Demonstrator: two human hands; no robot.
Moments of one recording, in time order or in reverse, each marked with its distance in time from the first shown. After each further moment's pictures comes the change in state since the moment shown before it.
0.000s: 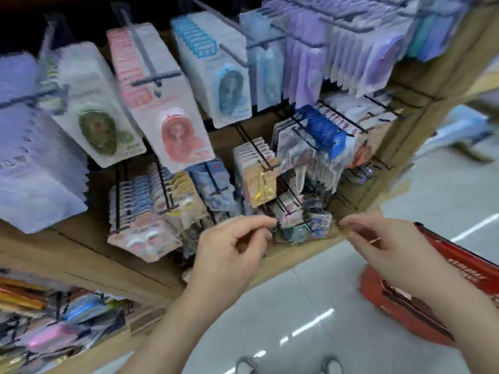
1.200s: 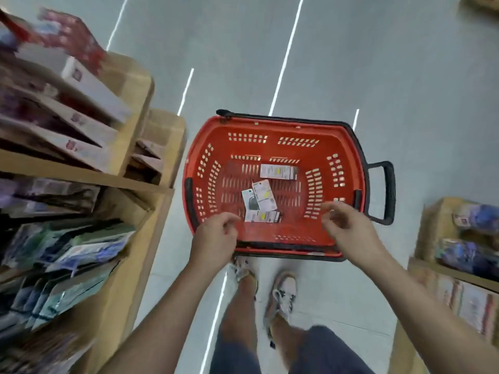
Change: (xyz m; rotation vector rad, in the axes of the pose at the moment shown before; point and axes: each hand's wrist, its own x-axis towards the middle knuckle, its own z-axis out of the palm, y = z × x) left_hand 0.054 -0.134 0.762 0.370 -1.122 -0.320; right_hand -0.089 0.652 0.037 0.532 0.319 1.270
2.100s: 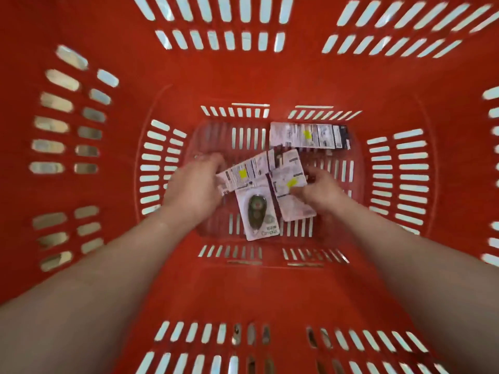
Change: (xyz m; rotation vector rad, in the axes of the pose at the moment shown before) left_hand 0.358 -0.130 0.181 0.662 -0.081 0.259; right_hand 0.371 0.172 0.247 0.295 -0.171 0.333
